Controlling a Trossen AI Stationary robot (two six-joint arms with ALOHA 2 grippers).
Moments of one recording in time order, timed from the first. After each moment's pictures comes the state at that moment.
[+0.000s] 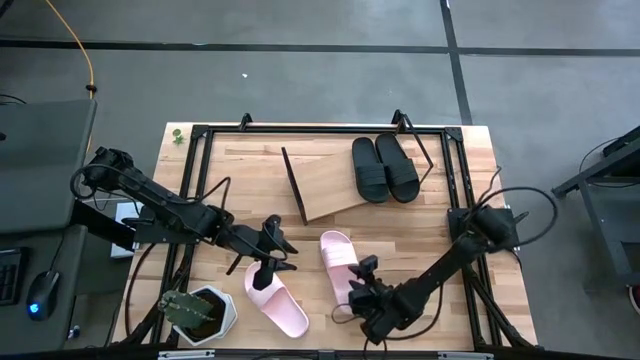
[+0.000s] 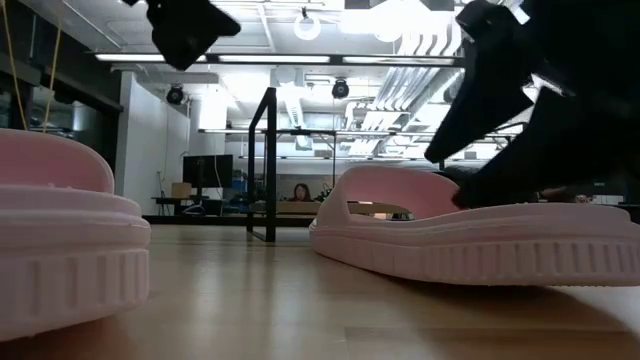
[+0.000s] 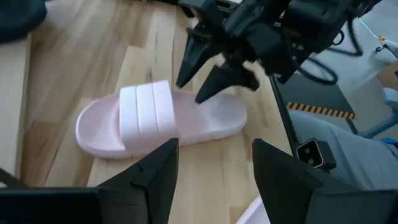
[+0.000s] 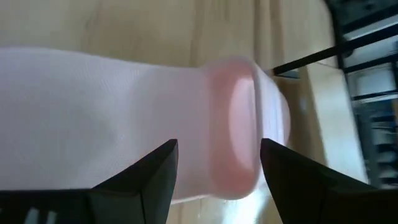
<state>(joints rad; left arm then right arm) -0.33 1.29 0.81 -0.06 -0.20 -0.44 0.72 2.03 1.31 -0.62 0.88 0.29</state>
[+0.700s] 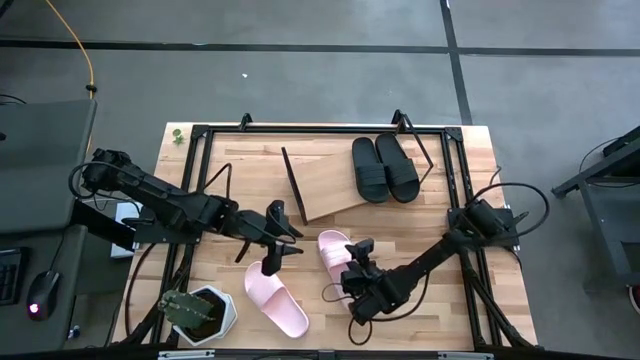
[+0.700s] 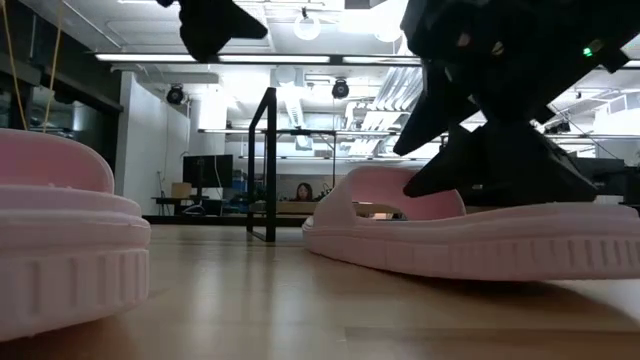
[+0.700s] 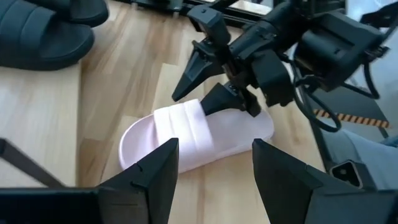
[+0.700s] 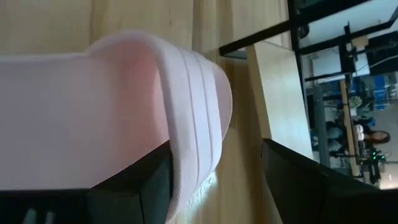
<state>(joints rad) -0.23 1.29 0.88 -0.15 -0.20 -0.37 0.61 2.04 1.31 -0.68 0.99 0.26</state>
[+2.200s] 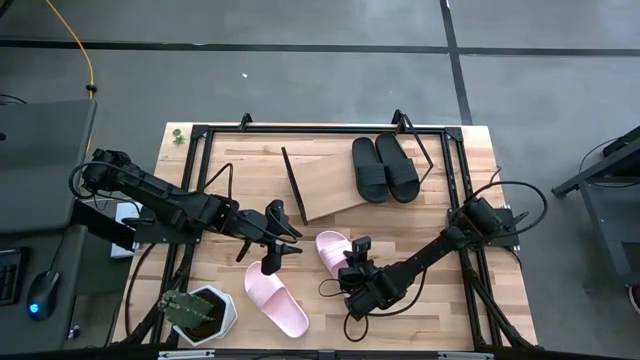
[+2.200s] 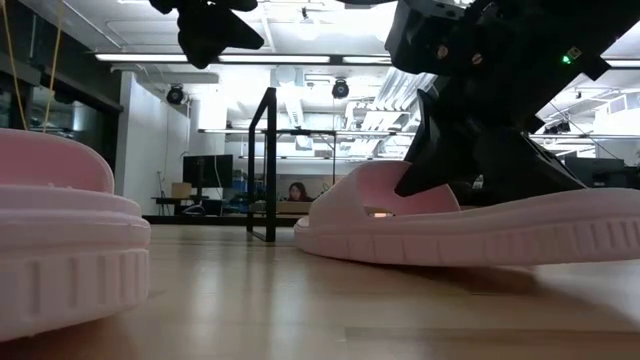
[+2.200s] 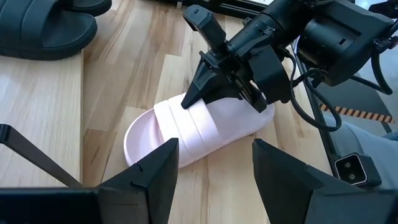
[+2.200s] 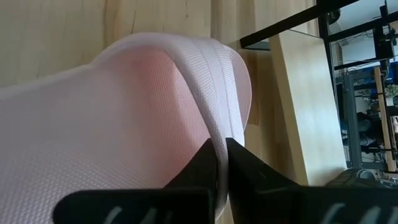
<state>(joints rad) -0.22 1.29 0.88 -0.18 -0.19 -0.37 0.59 2.04 1.31 -0.65 0.89 0.26</state>
